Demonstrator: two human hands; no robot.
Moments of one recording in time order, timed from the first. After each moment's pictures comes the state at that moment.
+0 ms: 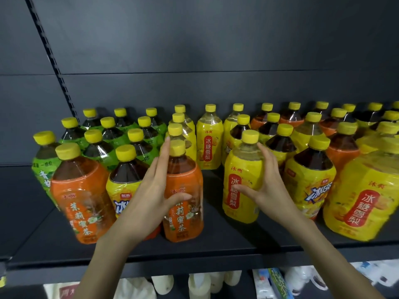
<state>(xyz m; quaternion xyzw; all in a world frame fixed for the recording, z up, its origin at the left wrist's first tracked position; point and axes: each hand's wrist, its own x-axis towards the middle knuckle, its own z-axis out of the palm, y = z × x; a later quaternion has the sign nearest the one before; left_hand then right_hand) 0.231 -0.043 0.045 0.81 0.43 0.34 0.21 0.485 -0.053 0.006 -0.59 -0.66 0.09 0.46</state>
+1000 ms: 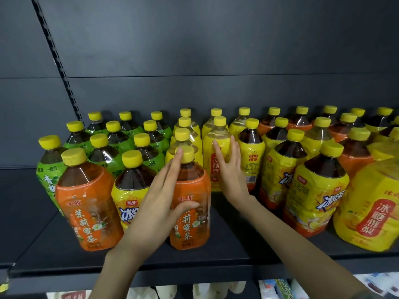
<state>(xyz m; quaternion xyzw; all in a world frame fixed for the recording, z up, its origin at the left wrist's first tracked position) 0.226 -0.036 0.030 0.83 0.38 0.38 0.17 0.436 0.063 -0.037 -0.64 -0.69 -0.14 0.33</state>
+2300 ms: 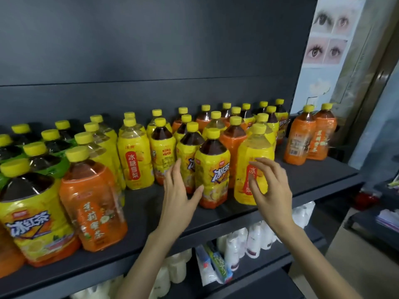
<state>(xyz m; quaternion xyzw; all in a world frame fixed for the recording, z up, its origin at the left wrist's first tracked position) 0.418 -0.080 -0.018 0.80 0.32 0.45 0.25 0.603 -0.181 -0.018 -0.66 -0.51 -0.24 0.49</state>
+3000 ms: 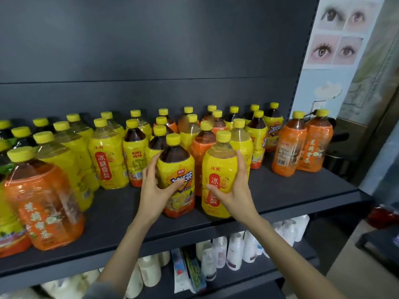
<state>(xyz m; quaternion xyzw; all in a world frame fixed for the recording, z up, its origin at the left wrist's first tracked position) 0.492 -0.066 -0.021 0.69 0.37 0.51 0.34 0.684 -0.148 -0.031 -0.59 -0.58 0.04 0.56</state>
